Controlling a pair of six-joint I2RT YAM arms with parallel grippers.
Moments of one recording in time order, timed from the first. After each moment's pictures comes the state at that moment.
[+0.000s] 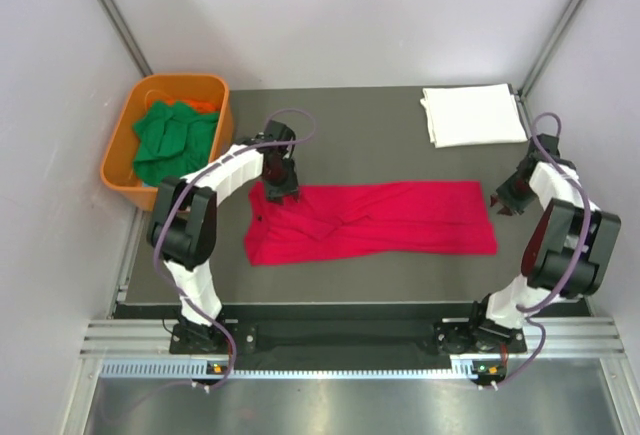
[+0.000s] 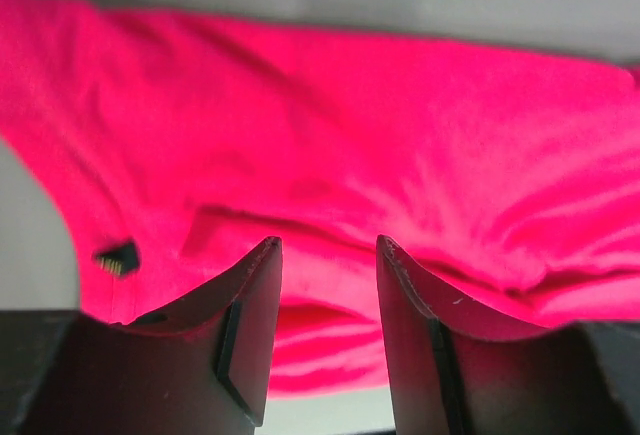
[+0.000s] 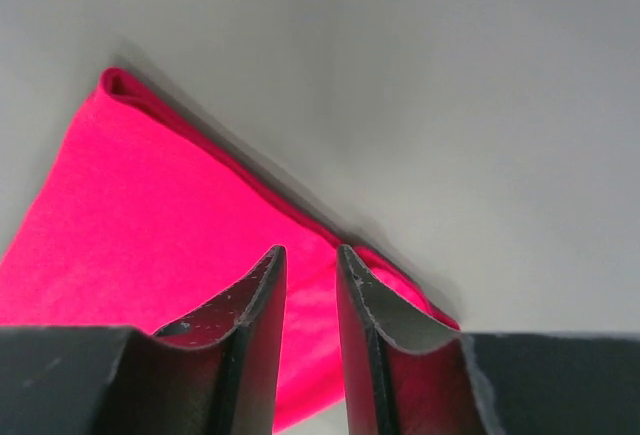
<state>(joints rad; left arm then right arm) -0.38 1.84 1.35 -0.73 0.03 -0.55 -0.34 1.57 1.06 -0.68 0.02 0.53</state>
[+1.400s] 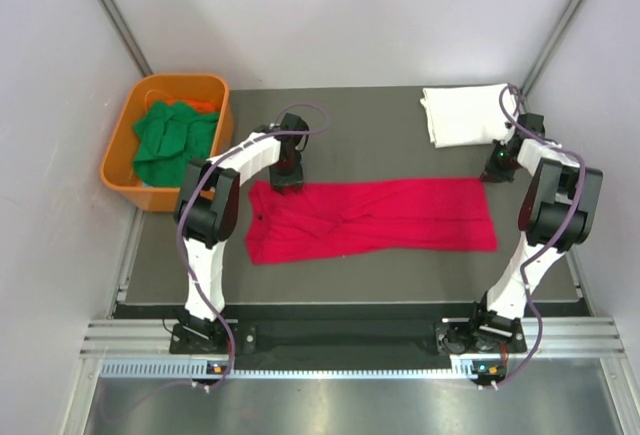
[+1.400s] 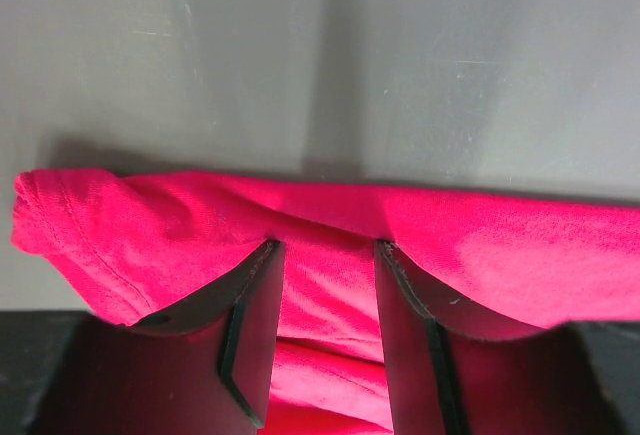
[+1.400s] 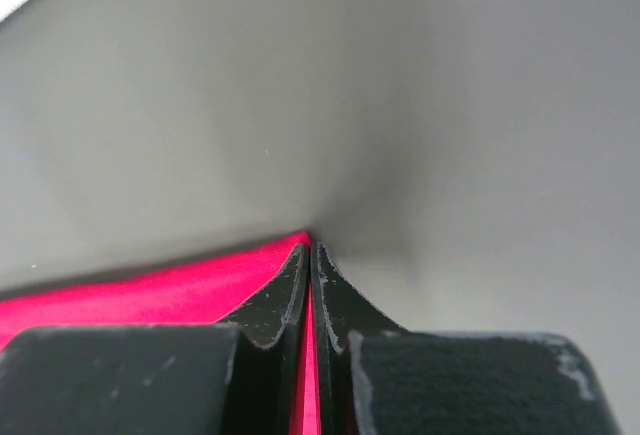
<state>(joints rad) -0.39 2.11 1.60 -0.78 -0.13 -0.49 -0.28 1.96 1.33 -0.46 -0.20 0.14</state>
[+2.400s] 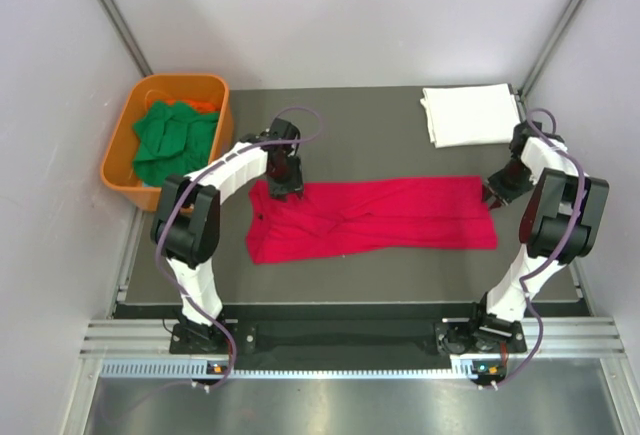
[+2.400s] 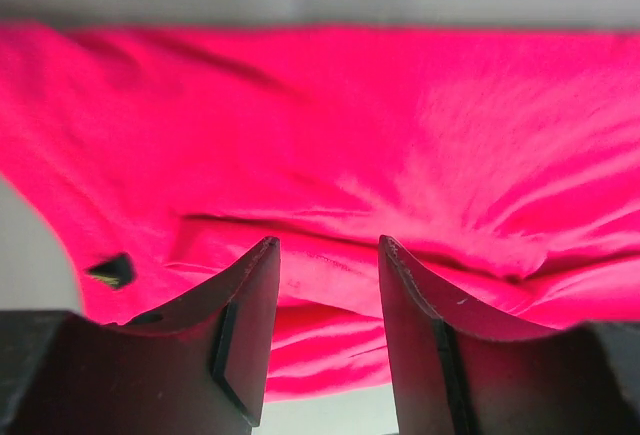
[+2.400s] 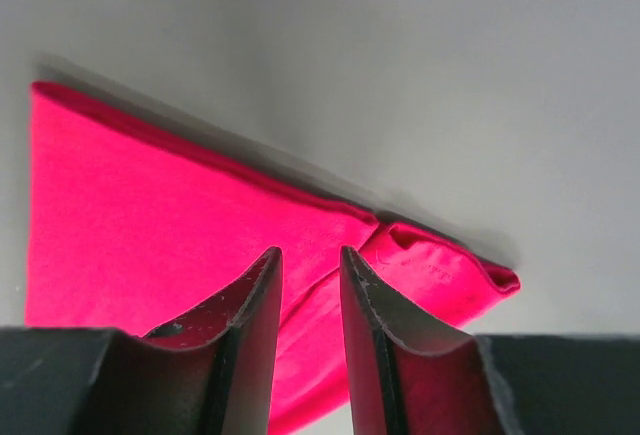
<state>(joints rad) -0.40 1.88 1.41 -0.74 0.02 -0.50 -0.27 1.85 1.33 -0.93 0.06 0.77</state>
